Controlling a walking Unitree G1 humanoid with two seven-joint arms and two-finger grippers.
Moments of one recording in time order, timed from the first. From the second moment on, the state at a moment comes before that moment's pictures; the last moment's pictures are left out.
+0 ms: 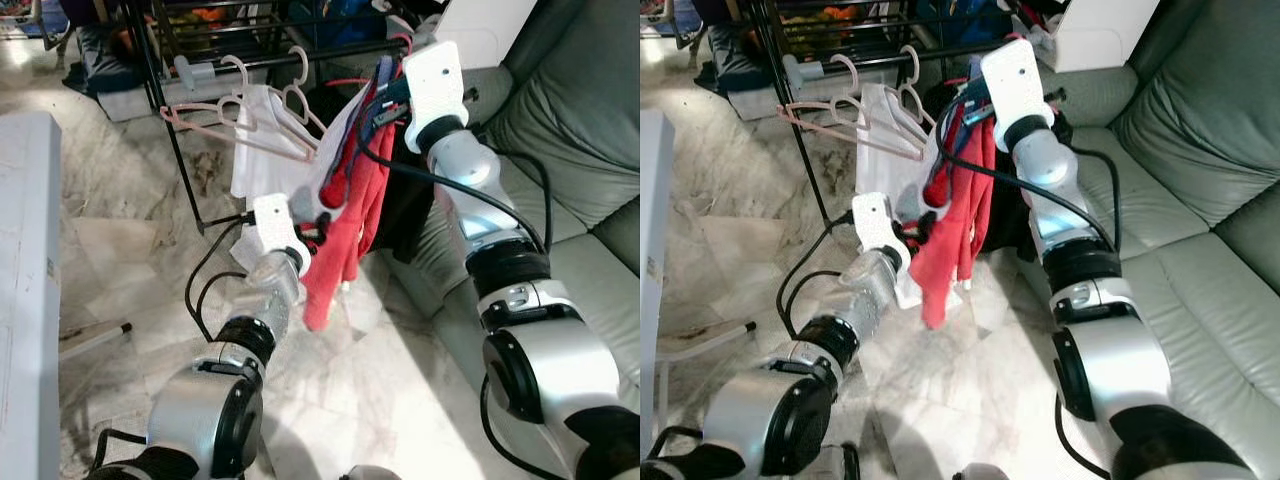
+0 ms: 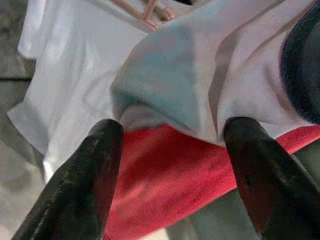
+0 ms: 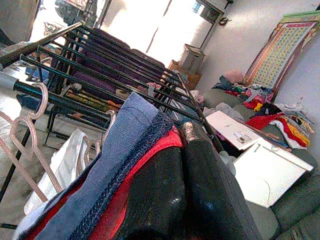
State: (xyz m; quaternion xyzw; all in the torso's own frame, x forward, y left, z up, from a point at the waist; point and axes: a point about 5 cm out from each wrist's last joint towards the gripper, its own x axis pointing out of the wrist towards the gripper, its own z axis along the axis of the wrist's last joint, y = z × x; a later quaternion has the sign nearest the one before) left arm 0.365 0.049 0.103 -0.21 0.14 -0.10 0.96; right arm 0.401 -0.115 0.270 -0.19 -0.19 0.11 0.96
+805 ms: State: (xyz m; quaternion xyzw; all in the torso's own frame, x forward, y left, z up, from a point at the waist) left arm 0.363 0.041 0.102 -0.30 0.16 -0.16 0.93; right arm 0.401 -0.116 0.265 -0.19 -0.18 0.13 0.96
